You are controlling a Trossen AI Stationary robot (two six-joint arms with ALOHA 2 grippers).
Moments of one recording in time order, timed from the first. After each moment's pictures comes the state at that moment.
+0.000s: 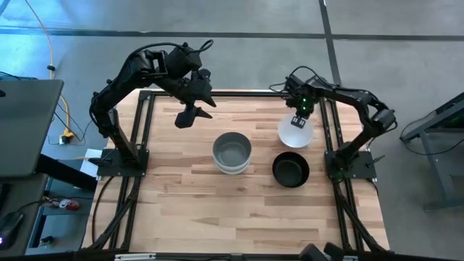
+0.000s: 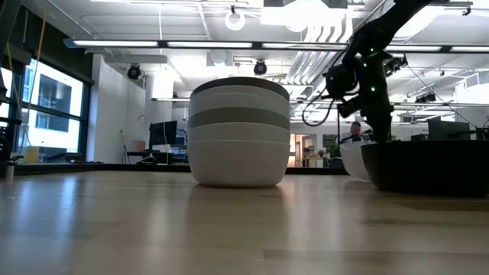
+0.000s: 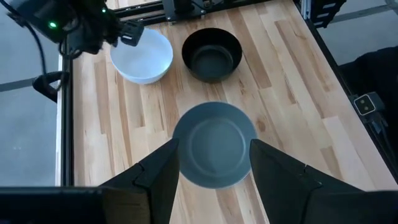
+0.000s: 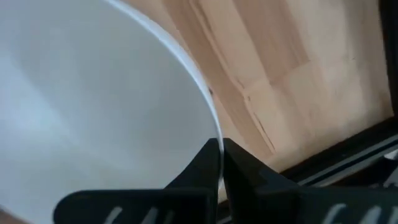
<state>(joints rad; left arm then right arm) 0.42 1.72 2.34 -1.51 0.33 0.45 -0.84 1.59 1.10 -1.10 0.11 -0.31</state>
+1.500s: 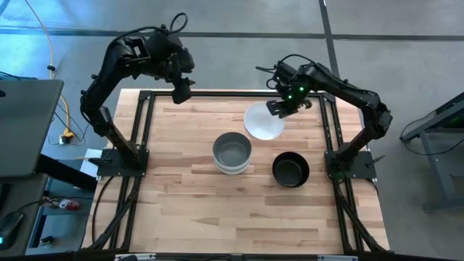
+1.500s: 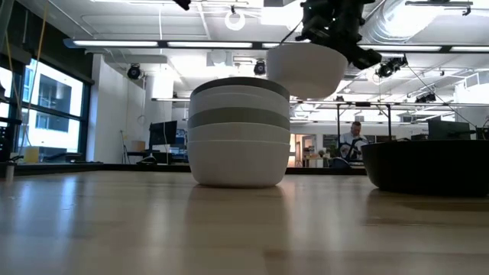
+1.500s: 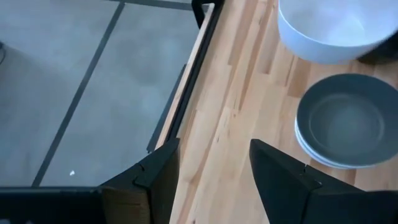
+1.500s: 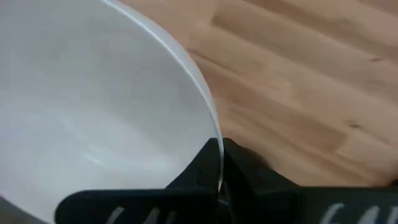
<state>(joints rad) 0.61 1.65 2.33 -1.57 -0.10 0.27 -0.58 1.60 1.62 -1.40 -0.28 0.62</state>
